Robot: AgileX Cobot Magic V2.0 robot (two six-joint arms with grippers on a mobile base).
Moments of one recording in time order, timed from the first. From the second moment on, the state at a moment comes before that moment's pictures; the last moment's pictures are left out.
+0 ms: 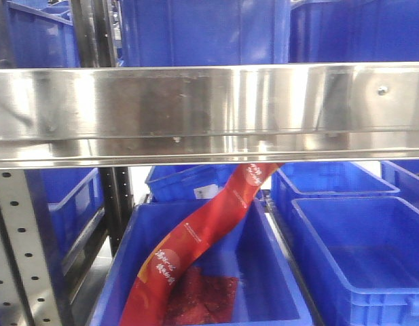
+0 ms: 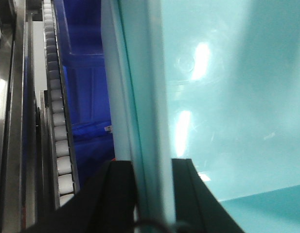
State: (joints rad) left arm -0.23 1.80 -2.39 -0.10 1.22 -0.17; right arm 0.17 1.74 -2.29 0.10 1.21 0.08
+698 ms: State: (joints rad) left arm -0.23 1.80 -2.39 -0.10 1.20 -0.17; right arm 0.17 1.74 -2.29 0.10 1.21 0.08
